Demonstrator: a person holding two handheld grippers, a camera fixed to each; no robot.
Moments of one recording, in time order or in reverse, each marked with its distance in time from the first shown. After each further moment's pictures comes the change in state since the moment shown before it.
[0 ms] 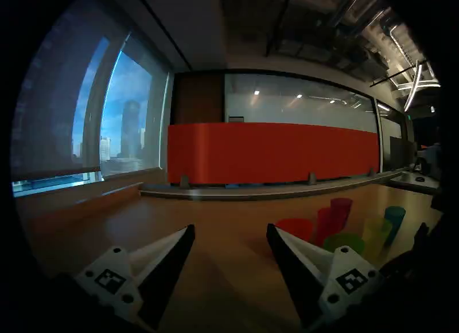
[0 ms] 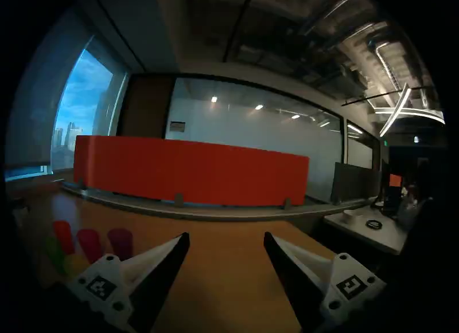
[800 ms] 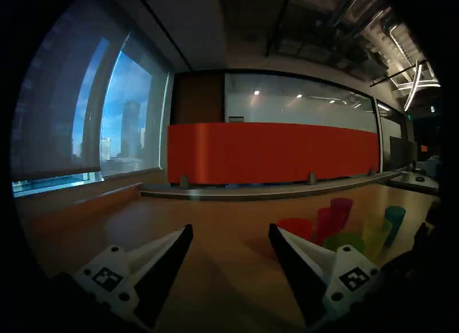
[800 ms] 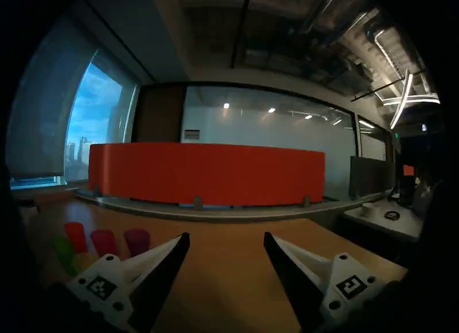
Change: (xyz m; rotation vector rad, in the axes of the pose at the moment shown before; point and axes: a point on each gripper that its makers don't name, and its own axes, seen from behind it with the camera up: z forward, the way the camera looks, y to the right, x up) left arm 0.000 0.001 0.000 0.000 -0.001 0.001; right arm -0.030 -0.028 0.008 0.117 0.046 0.073
